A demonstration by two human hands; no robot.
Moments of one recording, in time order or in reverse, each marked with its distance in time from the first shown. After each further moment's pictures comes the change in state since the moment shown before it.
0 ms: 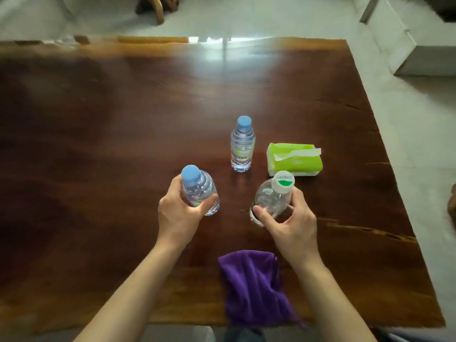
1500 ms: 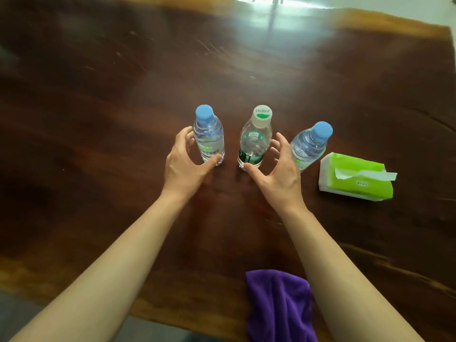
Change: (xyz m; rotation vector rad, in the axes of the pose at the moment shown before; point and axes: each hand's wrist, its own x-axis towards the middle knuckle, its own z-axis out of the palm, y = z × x) left_hand 0.115 -0.074 -0.024 0.020 0.070 -0.098; right_hand 0.119 -0.034 0.147 -0.074 -0.234 -0.035
